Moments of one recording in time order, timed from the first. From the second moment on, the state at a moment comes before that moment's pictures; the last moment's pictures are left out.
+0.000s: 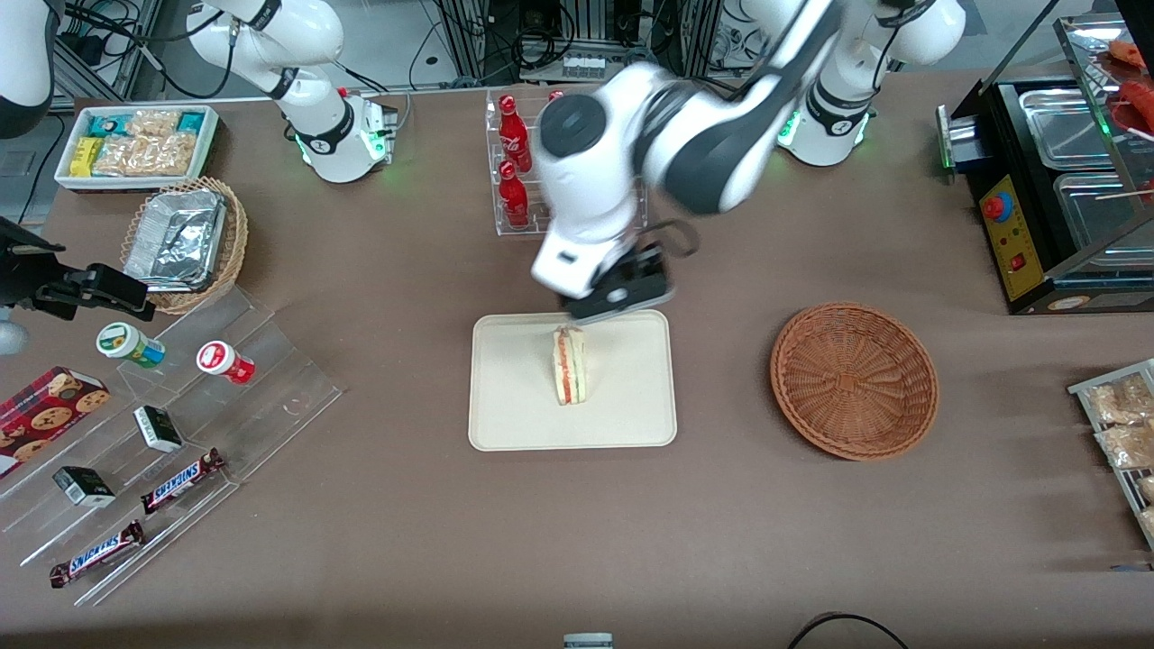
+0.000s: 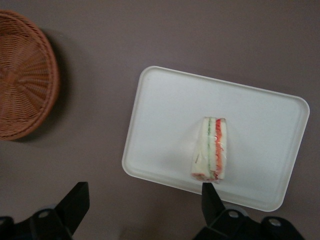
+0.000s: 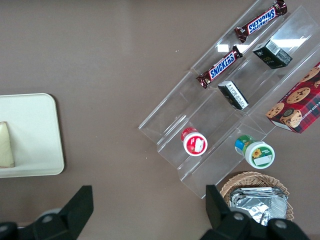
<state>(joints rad) -0.78 0.43 0.03 -1.28 0.12 1.66 -1.04</state>
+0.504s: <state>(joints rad) -0.56 0.15 0.04 -1.42 0.11 1.52 -0.88</state>
